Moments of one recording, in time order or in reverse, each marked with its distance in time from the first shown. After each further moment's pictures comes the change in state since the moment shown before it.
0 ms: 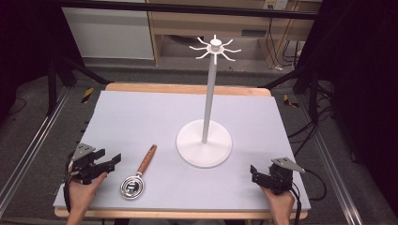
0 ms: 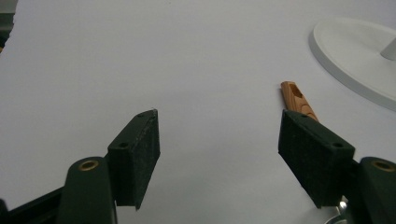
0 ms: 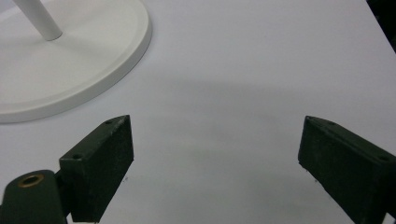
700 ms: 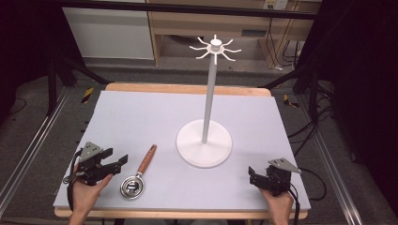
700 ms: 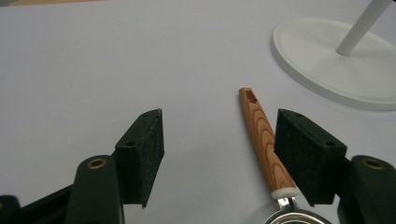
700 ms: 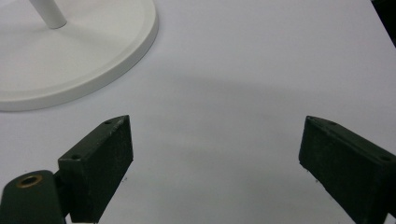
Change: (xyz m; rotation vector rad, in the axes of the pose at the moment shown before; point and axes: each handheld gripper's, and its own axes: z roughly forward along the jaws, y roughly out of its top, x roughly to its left) left arm -0.031 0.016 -0.010 0.005 -0.052 0.083; right arm 0.008 -0.001 -0.001 0.010 -0.012 -0.049
